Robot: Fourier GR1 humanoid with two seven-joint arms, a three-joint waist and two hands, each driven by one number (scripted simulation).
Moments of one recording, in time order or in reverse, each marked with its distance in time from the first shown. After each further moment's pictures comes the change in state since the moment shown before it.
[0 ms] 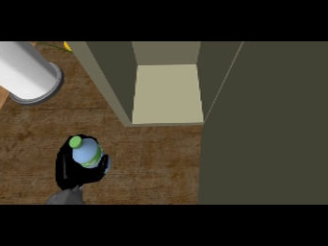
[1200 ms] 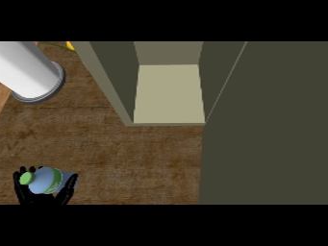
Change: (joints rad) left arm 0.215 -0.068 0.248 -0.006 0.161 0.204 -0.130; right arm 0.005 0.000 0.029 -0.007 -0.005 -0.035 0.024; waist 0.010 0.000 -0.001
